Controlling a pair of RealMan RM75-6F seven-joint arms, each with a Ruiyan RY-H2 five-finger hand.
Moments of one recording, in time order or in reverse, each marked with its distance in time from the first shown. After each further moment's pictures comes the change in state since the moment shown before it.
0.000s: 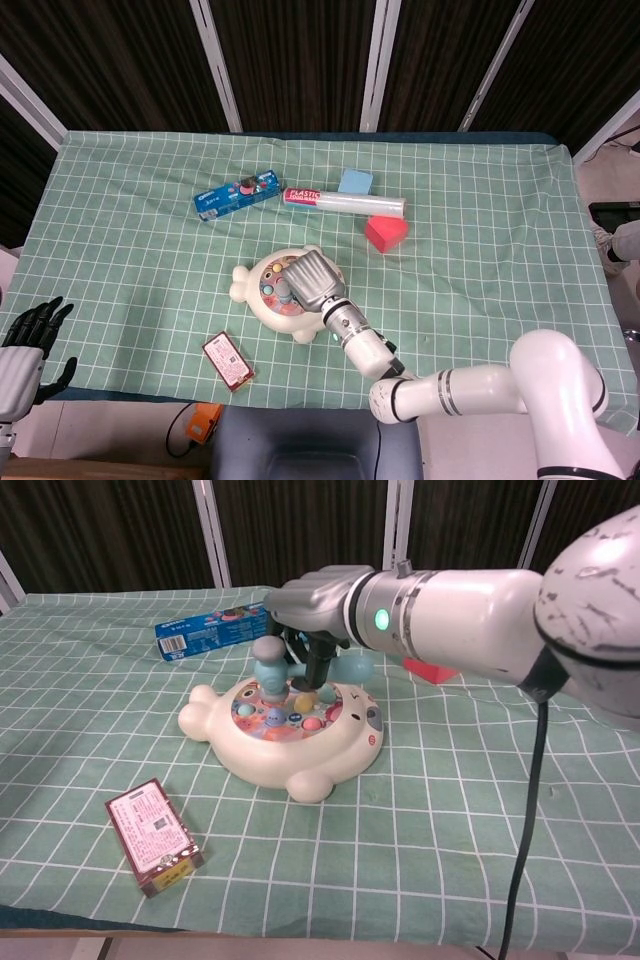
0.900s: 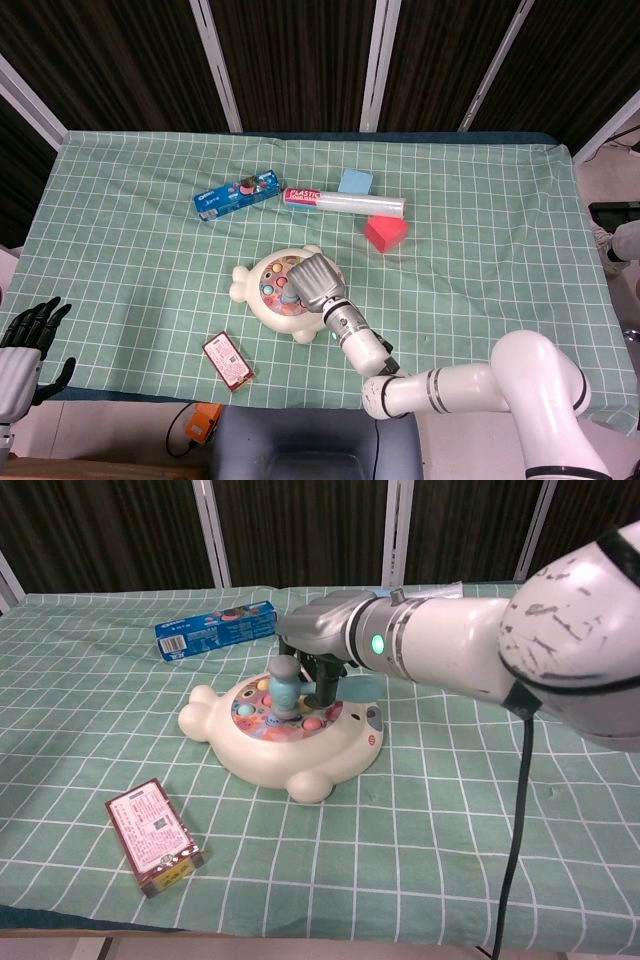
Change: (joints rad) left arm 0.006 0.002 0.000 0.001 0.005 0.010 -0.006; right arm 0.042 -0.043 -0.046 0.078 0.086 -0.007 -0.002
